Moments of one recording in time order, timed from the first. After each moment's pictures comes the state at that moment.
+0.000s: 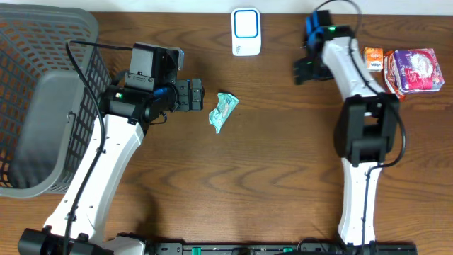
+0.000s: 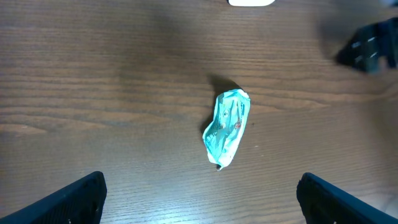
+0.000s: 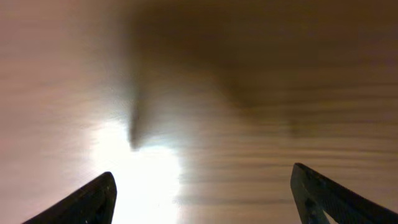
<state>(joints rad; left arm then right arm) -0.23 1.46 1.31 -0.79 0.17 -0.23 0.14 2.43 2.11 -1.13 -0.03 0.01</state>
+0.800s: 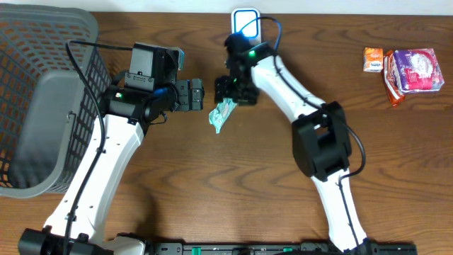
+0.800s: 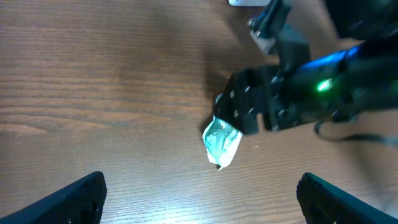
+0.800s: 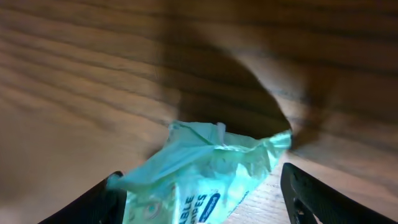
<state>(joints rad) -0.23 1.46 1.31 -0.79 0.17 -0.23 0.51 2.42 2.07 -1.05 -0.25 0.51</state>
